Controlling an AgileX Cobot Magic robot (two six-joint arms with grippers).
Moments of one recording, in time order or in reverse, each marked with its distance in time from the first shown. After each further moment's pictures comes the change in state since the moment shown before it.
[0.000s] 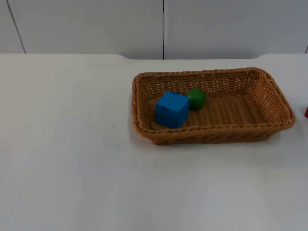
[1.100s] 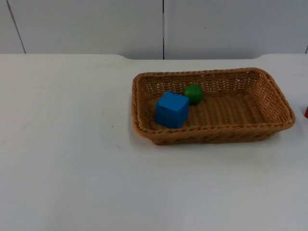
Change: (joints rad) right arm 0.002 -0.624 0.296 0.113 0.290 -0.106; left arm 0.000 -0.510 0.119 0.200 0.251 -0.142
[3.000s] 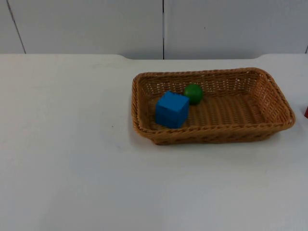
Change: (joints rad) right arm -0.075 0.000 0.004 0.000 0.000 0.010; left arm 0.000 0.000 0.090 -0.020 -0.060 -0.012
